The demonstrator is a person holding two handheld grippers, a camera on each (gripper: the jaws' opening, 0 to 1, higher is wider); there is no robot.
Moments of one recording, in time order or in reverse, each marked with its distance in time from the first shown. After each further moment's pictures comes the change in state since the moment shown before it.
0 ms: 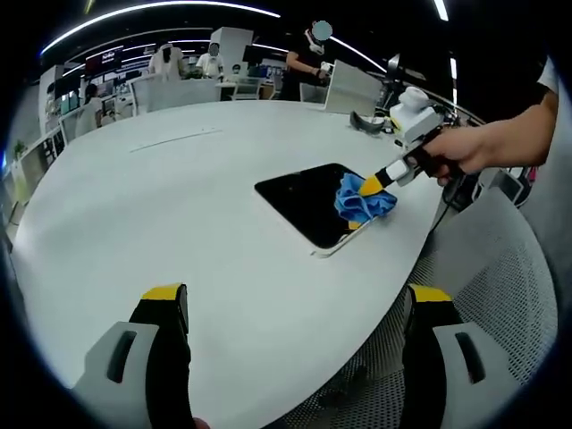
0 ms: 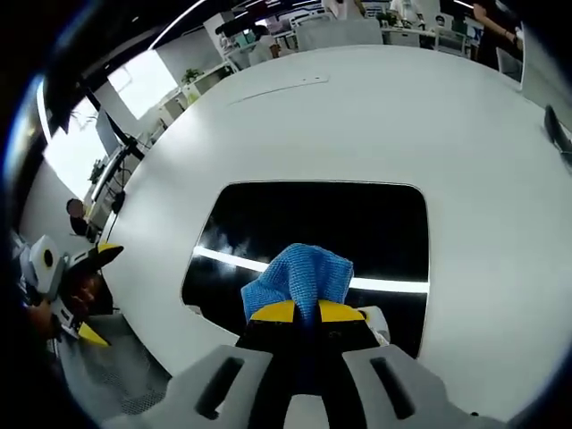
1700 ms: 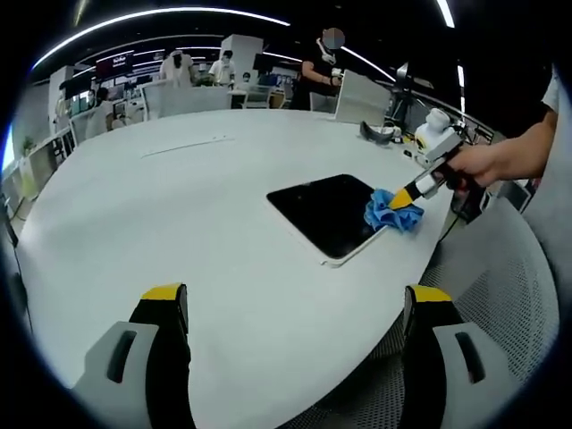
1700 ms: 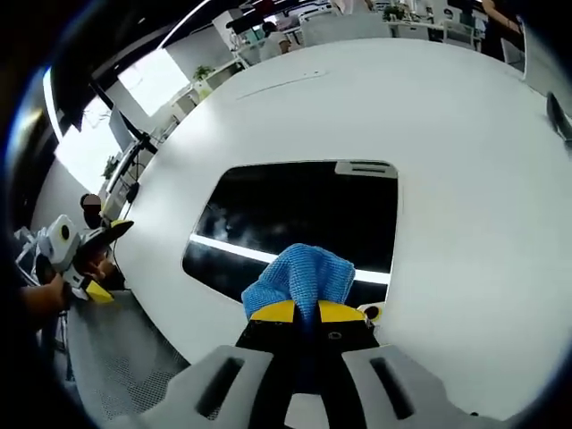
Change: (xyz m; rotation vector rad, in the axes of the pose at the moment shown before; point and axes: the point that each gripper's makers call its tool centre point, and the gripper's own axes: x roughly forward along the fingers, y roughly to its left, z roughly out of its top) left arm -0.003 0.008 0.007 -0.017 -0.047 0.044; right arm -0.023 -0.029 -0.021 -0.002 0.026 0.074
